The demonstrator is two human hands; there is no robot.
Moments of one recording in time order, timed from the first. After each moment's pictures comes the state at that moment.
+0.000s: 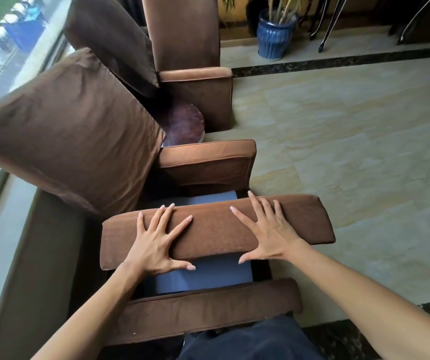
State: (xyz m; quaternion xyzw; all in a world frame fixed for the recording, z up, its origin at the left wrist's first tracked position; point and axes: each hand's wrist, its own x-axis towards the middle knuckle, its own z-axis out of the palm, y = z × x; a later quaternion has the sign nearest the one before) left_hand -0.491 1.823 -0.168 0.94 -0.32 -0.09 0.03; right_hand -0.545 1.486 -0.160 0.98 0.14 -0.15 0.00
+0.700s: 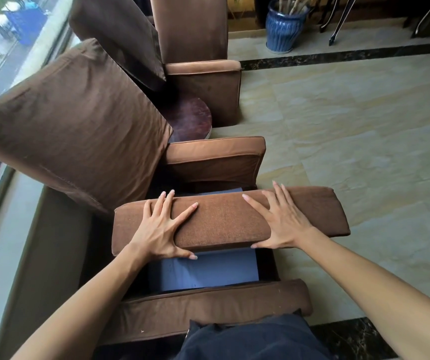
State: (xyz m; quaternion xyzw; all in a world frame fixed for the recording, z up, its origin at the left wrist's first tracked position) left_hand -0.444 1.832 -0.159 0.94 -0.32 -0.11 -0.02; right_hand -0.504 1.479 -0.163 0.98 0.14 -0.13 0.02
